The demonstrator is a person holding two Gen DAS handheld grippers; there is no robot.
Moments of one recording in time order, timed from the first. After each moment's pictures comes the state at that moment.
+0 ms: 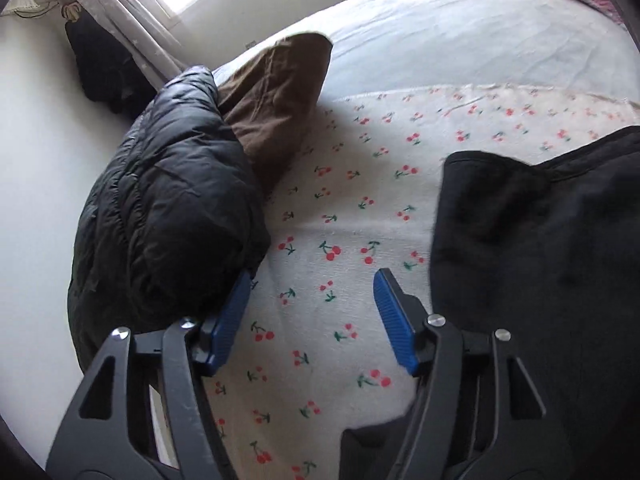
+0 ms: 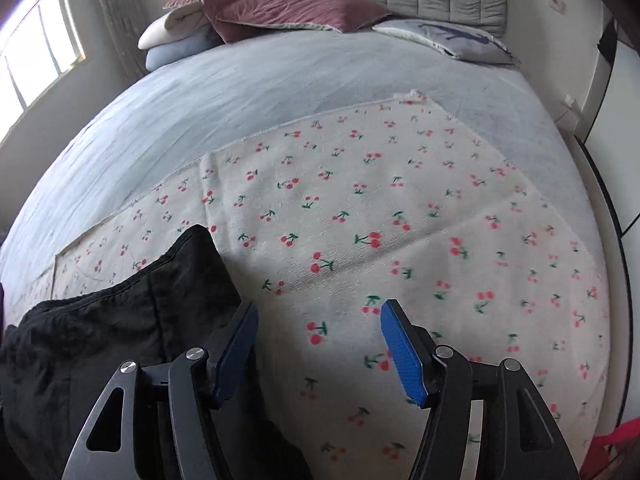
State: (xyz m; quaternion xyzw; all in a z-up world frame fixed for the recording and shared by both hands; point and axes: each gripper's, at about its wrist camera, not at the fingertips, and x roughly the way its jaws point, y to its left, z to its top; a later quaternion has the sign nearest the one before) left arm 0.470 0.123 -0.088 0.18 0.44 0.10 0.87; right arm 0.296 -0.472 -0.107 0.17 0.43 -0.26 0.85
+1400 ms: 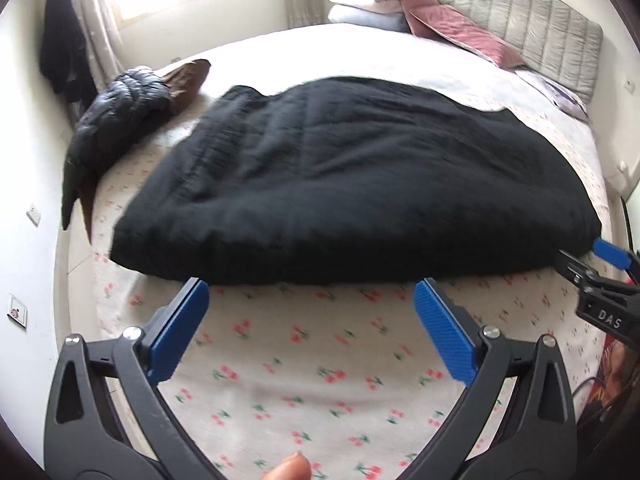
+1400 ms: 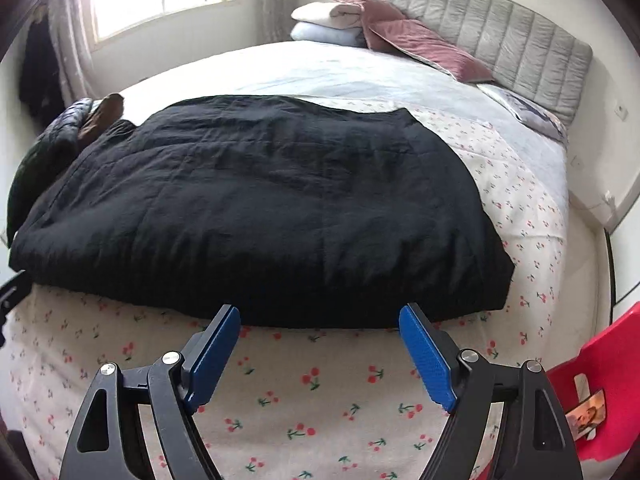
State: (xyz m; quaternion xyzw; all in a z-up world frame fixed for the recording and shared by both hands) left arm 0.117 -0.001 -0.029 0.07 0.43 -0.07 0.90; right arm 0.091 -0.177 -0.099 0.03 0.44 -0.12 0.89
